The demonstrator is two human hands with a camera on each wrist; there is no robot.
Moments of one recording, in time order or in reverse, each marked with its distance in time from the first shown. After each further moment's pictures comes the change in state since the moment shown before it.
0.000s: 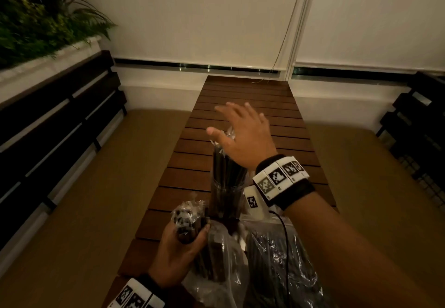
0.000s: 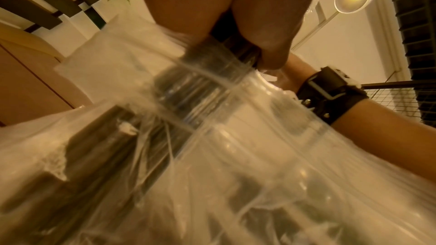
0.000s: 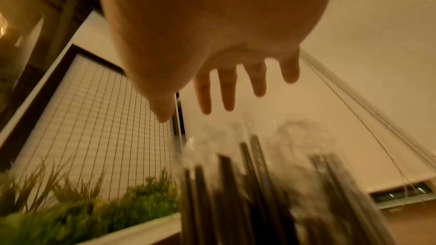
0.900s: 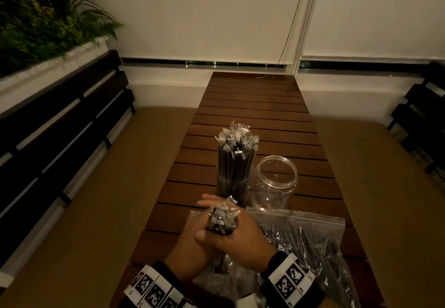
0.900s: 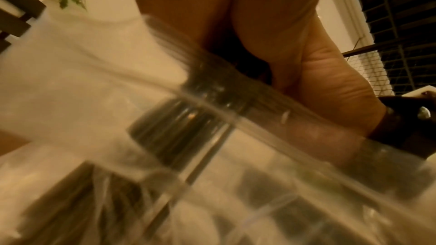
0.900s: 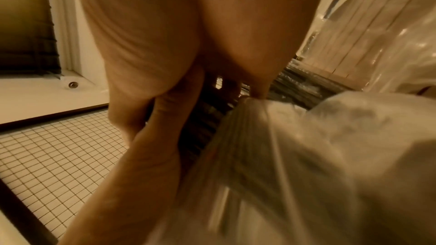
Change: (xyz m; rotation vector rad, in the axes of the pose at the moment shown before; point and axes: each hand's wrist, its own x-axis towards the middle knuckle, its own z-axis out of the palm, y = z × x) left_hand -0.005 0.030 0.013 0.352 -0.255 -0.111; right_hand -0.154 -0.017 0.073 0.901 -0.273 0.125
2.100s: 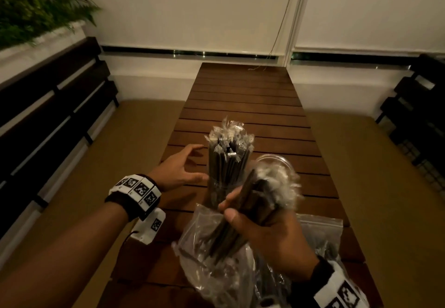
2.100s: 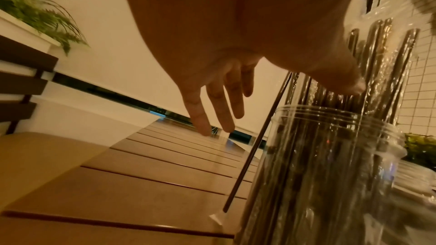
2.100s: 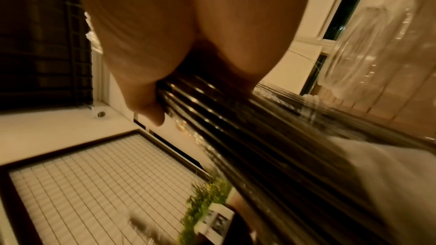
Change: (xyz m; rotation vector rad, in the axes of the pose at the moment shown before) left_hand 0.158 -0.036 -0.079 0.315 -0.225 -0.050; right_hand -0.008 -0.031 -0.042 0.226 0.226 -0.145
